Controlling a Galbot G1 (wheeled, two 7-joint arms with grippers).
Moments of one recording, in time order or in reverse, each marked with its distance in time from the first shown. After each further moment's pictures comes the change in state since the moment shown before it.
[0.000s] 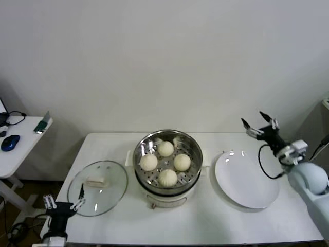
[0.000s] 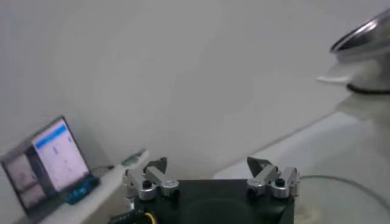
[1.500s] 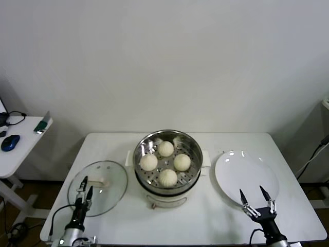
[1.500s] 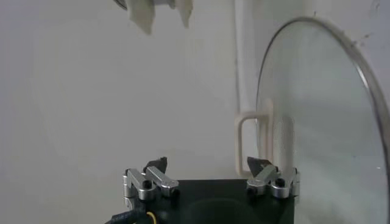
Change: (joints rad) left arm -0.274 0.085 0.140 0.494 1.037 0.064 -0.309; right arm -0.553 0.339 0.121 0.068 -0.172 0.355 -0.009
